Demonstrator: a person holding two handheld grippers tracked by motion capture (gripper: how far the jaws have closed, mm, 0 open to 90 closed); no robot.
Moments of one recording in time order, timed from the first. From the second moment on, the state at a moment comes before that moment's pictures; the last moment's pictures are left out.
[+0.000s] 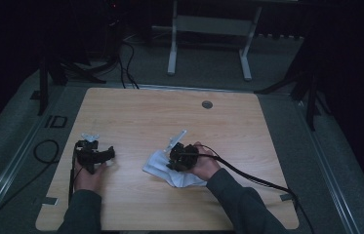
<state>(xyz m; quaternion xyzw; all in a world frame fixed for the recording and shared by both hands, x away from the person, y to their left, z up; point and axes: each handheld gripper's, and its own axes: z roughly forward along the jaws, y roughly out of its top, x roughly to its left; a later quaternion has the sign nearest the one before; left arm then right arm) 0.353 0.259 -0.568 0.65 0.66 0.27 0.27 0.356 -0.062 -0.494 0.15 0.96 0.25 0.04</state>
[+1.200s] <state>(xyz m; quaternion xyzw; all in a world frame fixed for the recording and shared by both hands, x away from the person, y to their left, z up) 0.353 0.259 -0.568 0.65 0.66 0.27 0.27 0.368 -0.054 -0.483 0.16 0.96 0.22 0.07</state>
